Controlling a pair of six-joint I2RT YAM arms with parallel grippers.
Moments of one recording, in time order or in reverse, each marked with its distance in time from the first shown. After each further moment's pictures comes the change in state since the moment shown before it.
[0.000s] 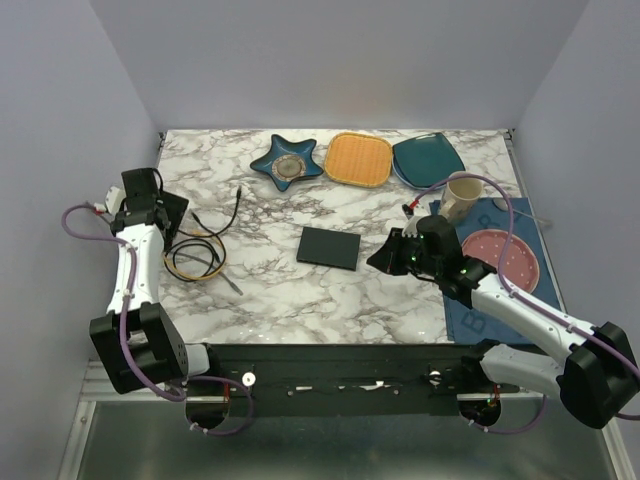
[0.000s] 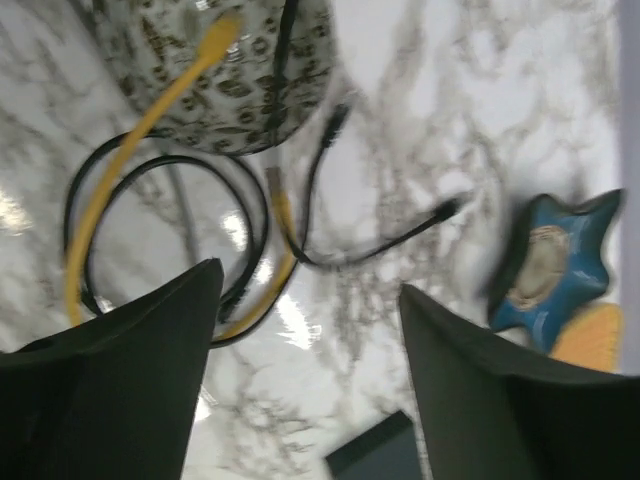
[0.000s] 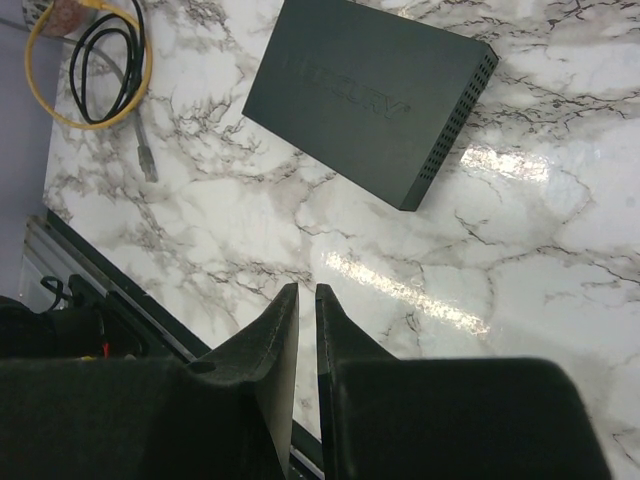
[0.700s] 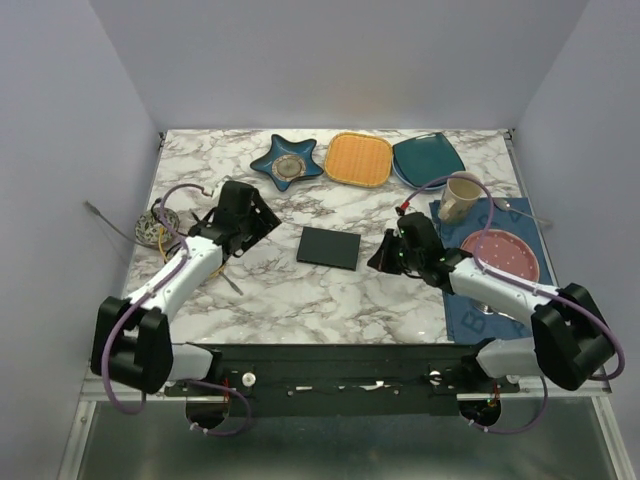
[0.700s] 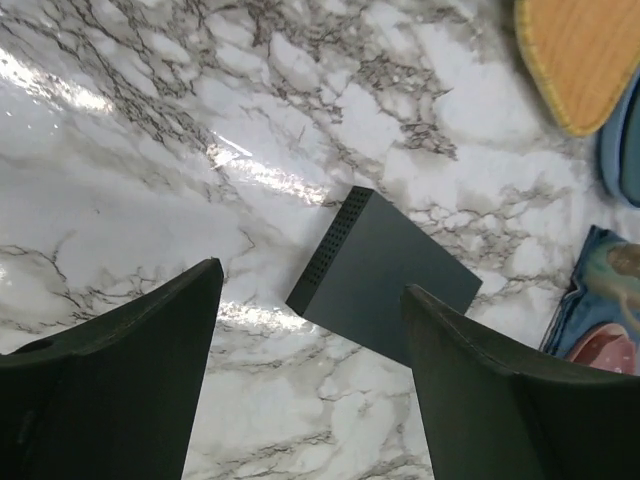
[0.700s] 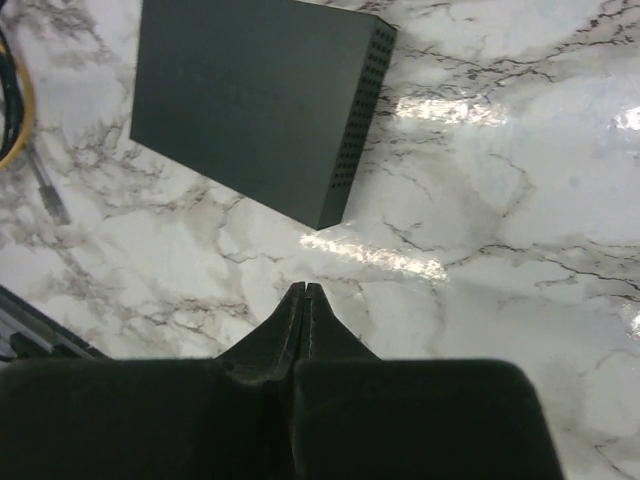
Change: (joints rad) left arm -0.554 -0.042 -0.219 0.249 0.051 0.058; right arm 0.000 0.199 0.035 0.010 0.114 0.062
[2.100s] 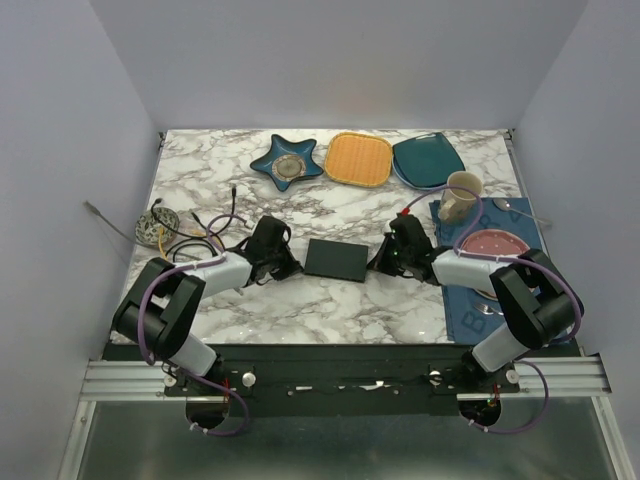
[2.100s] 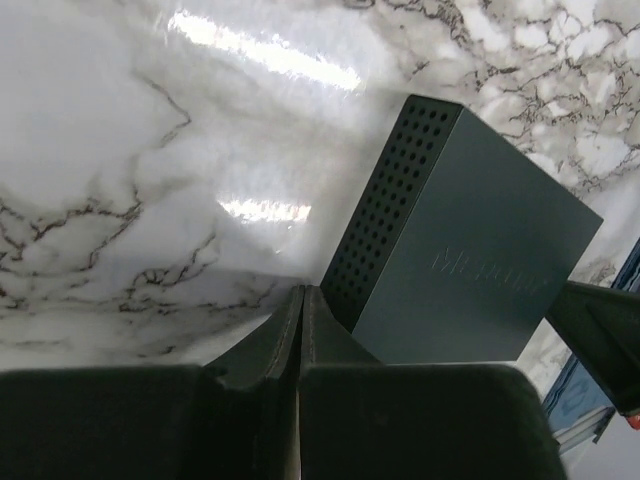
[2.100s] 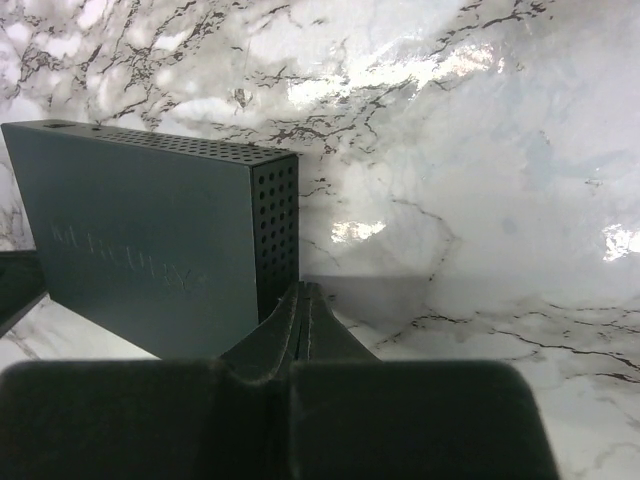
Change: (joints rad) left arm -0.203 0.283 -0.226 0.364 0.153 -0.069; right arm -0.050 0.282 0.001 0.138 0.035 0.134
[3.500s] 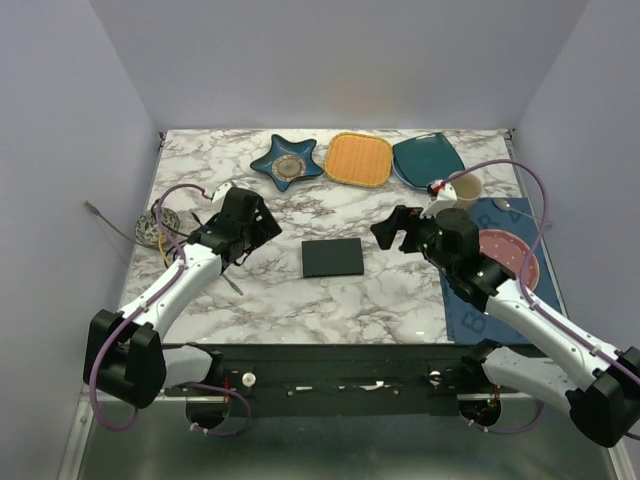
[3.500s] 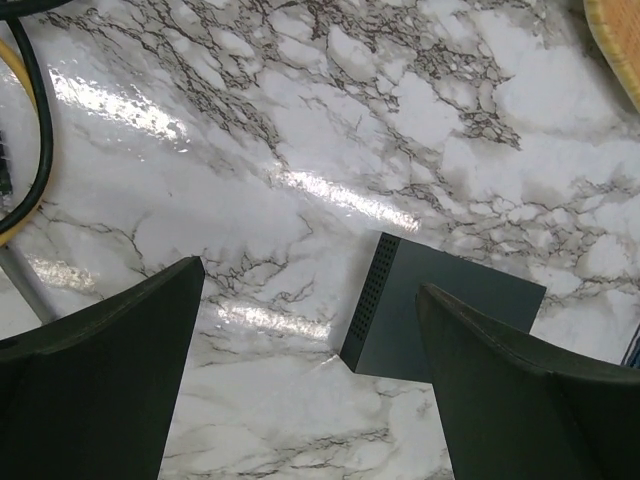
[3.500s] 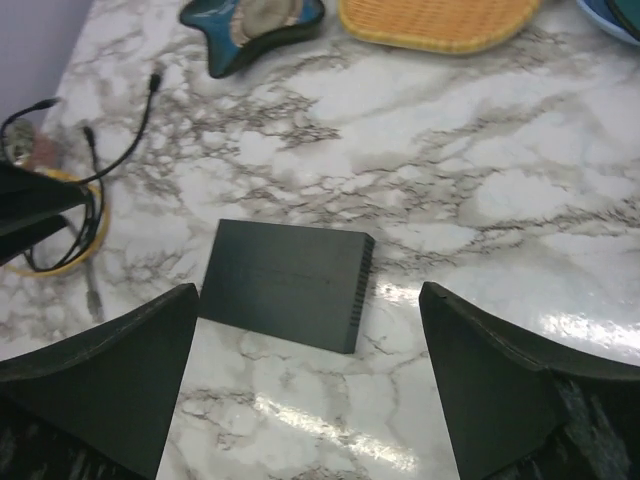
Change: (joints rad) left arm 0.122 -0.321 0.206 -0.447 -0.298 0.132; right arm 0.034 -0.567 0.052 -0.134 0.184 -0.324
